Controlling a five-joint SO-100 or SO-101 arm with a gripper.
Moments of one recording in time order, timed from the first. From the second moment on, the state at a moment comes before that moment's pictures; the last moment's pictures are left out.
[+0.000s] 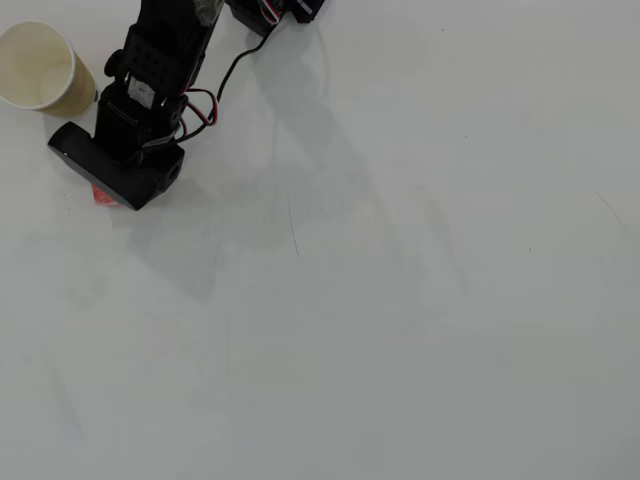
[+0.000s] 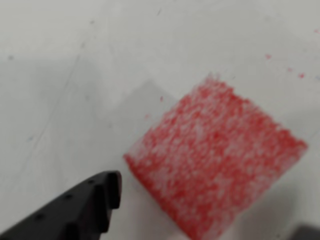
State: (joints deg) arm 42.2 89.4 130.9 13.7 82.8
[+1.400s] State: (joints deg) arm 44.1 89.2 130.7 12.8 82.8
